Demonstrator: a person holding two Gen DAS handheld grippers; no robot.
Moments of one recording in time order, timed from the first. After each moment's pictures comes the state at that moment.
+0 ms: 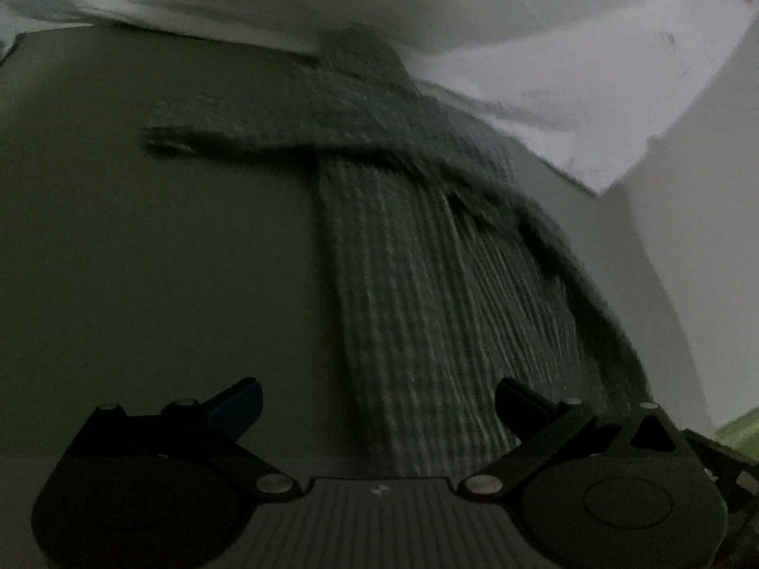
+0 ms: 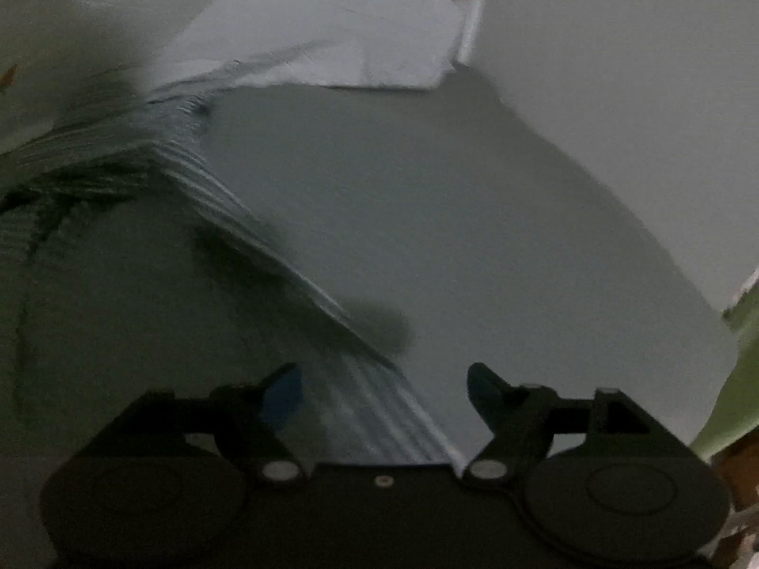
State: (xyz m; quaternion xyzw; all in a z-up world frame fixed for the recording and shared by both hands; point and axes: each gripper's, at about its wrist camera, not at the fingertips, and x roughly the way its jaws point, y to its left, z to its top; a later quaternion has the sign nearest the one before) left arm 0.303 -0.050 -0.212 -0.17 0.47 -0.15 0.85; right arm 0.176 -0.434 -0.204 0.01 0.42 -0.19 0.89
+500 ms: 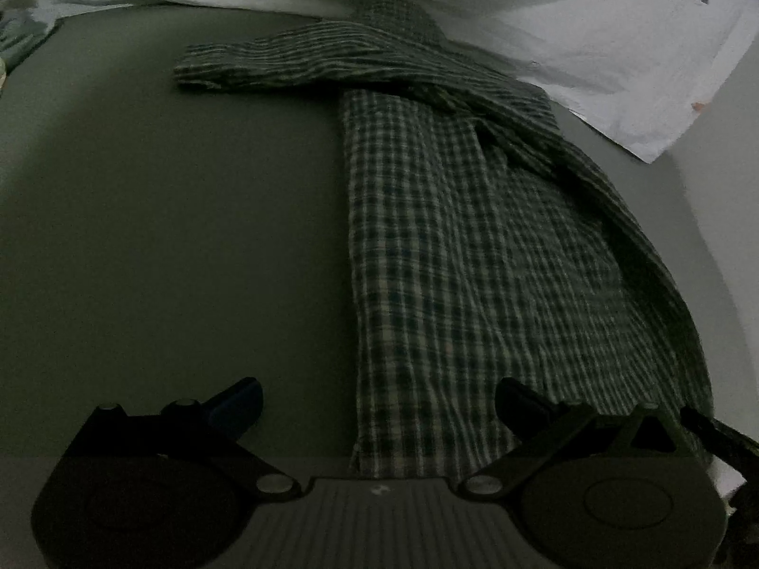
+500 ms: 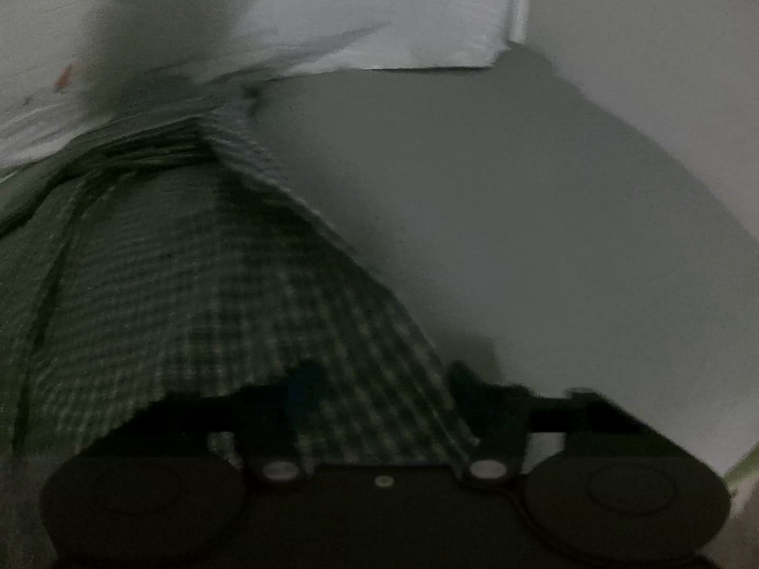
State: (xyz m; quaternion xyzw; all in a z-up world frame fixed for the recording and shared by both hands) left arm 0.261 -0.080 -0.231 -0.14 0.49 -0.08 0.86; right arm 0.167 -0.442 -0.231 0.03 0.41 -0.07 0.91
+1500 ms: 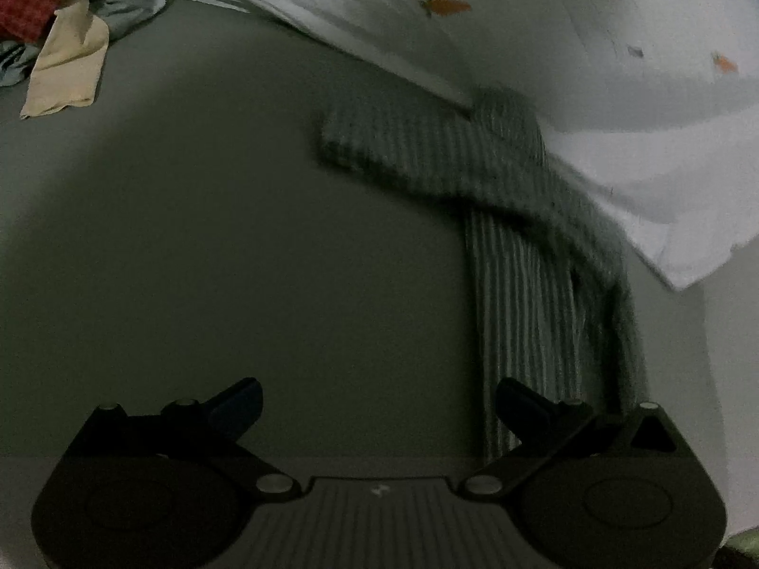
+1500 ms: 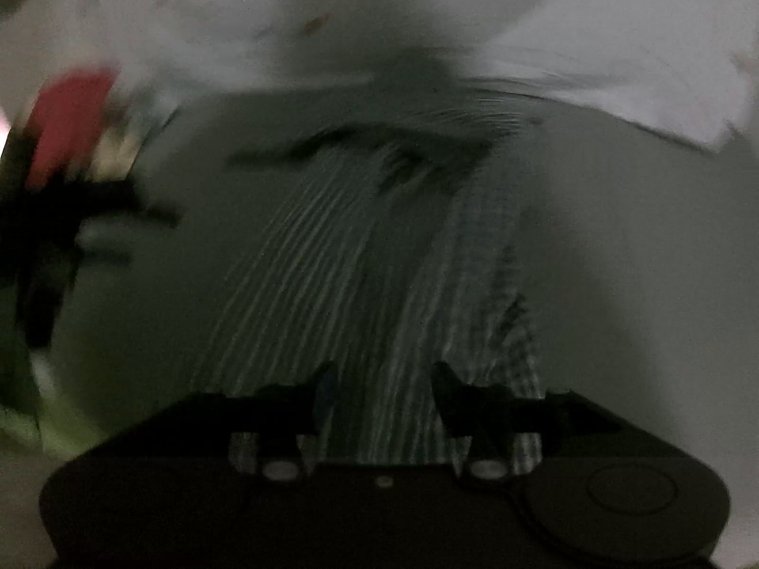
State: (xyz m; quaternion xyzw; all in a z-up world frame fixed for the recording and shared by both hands) left arm 0.292 0.044 -0.215 -0.25 0.45 -0.01 0.86; right arm 0.185 -0.307 -0.167 0.03 0.43 0.11 0.90
